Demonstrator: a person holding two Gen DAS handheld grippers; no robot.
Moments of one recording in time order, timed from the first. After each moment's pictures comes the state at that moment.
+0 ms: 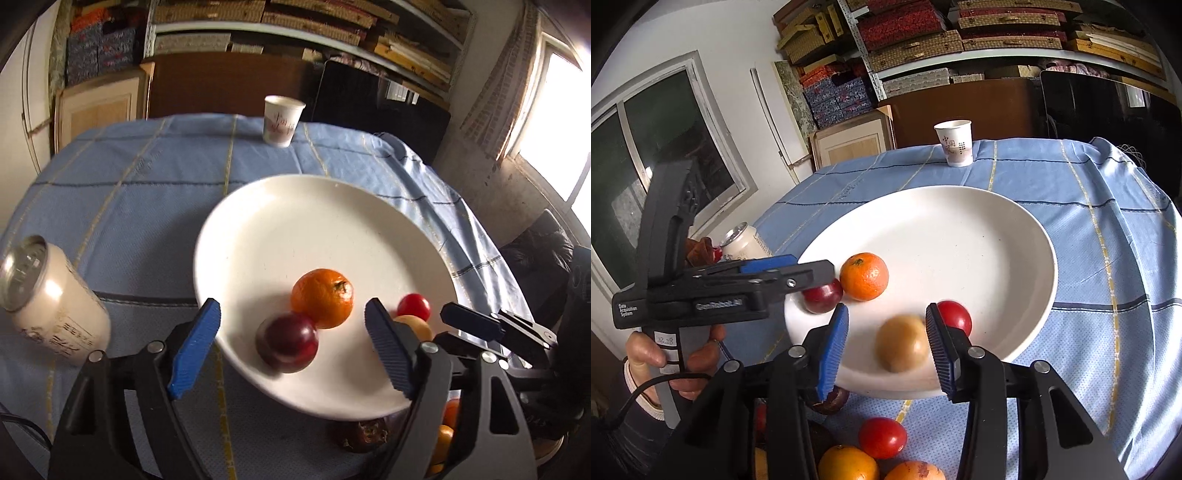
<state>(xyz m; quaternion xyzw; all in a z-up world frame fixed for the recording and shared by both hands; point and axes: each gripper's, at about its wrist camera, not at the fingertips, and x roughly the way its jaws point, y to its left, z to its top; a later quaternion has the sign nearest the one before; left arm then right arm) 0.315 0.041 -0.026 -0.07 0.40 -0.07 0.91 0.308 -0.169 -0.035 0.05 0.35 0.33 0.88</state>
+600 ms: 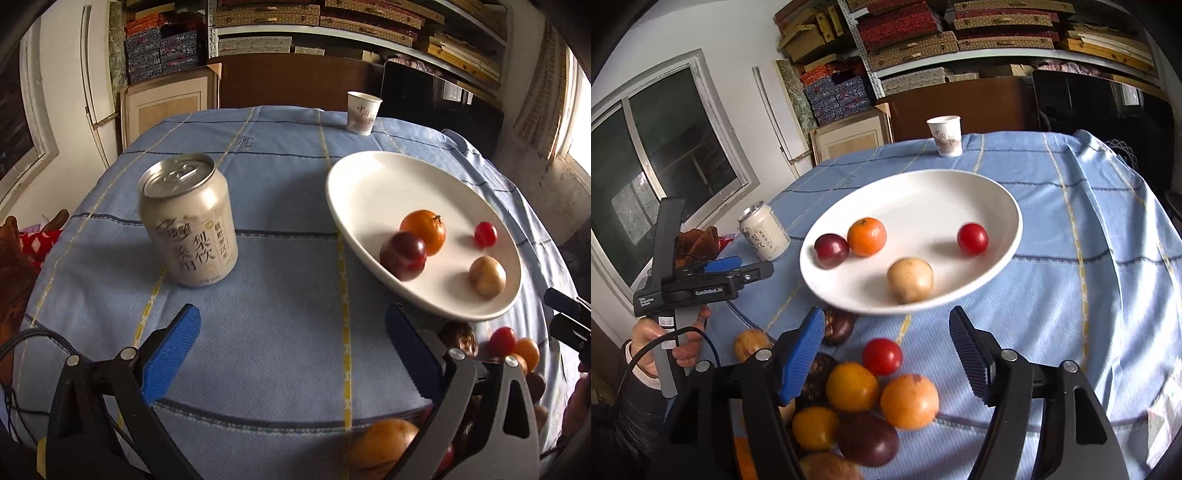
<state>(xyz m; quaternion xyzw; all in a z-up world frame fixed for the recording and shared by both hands) 0.239 0.093 -0.040 -0.04 0.41 0.06 0.91 0.258 -0.208 -0.041 0.05 0.37 0.32 0.87</state>
